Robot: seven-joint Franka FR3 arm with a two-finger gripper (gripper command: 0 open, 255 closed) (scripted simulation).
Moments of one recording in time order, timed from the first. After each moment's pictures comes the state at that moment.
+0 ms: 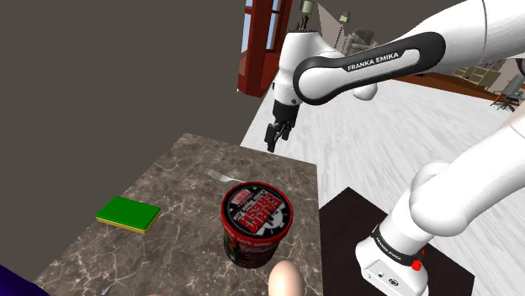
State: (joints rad) arm 0.16 -0.31 0.19 -2.41 0.02 2.10 0.07
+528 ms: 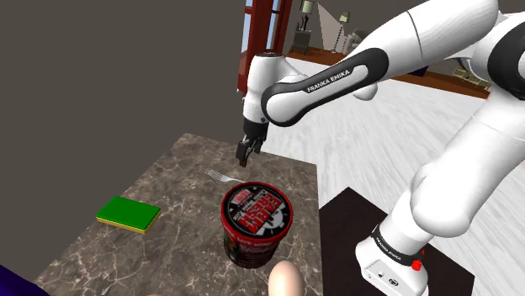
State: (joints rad) arm 0.20 -0.04 0.26 -2.30 0.00 2.28 0.10
